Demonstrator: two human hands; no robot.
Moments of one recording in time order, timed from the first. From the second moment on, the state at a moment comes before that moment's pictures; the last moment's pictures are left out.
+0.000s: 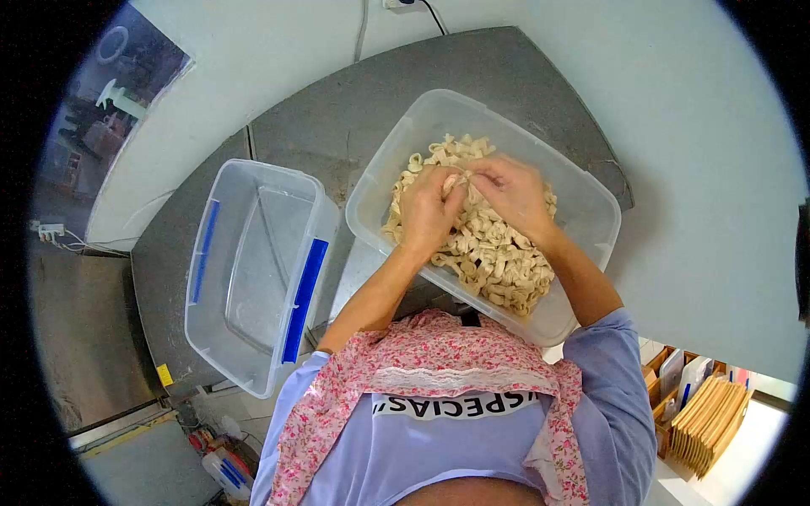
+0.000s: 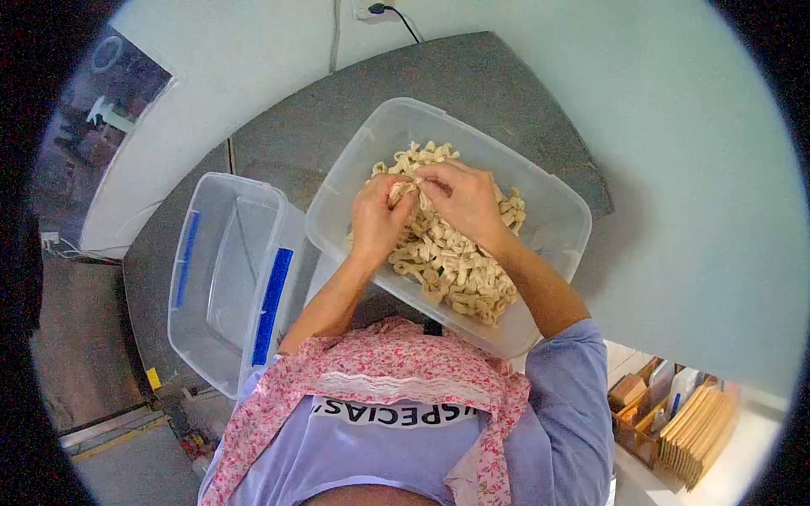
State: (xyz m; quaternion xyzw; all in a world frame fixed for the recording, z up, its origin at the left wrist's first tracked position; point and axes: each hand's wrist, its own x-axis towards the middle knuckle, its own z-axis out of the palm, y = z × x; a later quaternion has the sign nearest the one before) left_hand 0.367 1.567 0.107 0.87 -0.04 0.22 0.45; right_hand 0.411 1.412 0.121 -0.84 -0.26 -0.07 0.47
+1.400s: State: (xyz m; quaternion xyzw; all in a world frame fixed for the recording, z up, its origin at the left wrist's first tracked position) left_hand 0.370 1.558 0.107 0.88 -0.05 0.15 0.45; right_hand 0.434 1.392 0.113 -0.91 -0.19 0.05 0.37
